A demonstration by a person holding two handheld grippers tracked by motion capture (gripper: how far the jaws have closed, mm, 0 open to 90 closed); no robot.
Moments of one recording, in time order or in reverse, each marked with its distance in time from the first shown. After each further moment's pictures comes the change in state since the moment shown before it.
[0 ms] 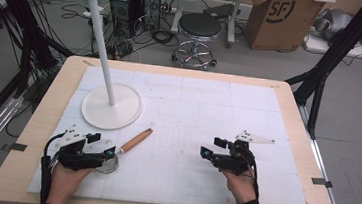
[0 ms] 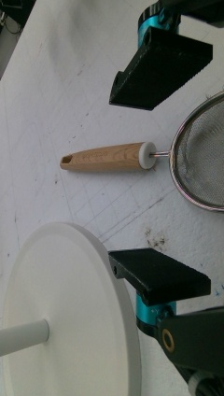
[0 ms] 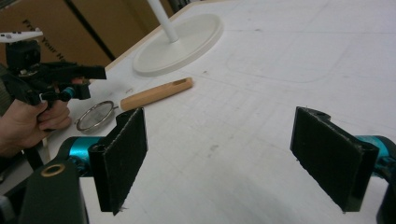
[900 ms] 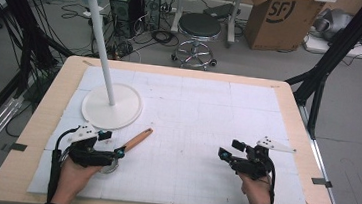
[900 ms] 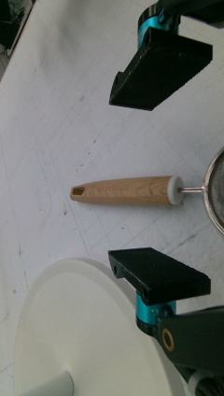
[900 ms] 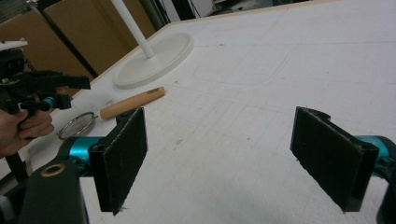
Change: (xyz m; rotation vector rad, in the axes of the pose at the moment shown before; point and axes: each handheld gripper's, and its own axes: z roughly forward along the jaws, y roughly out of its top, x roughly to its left) left arm -0.017 0.023 0.020 0.048 -0.082 0.047; right arm -0.023 -0.009 -0.036 -0.072 -0.064 0.027
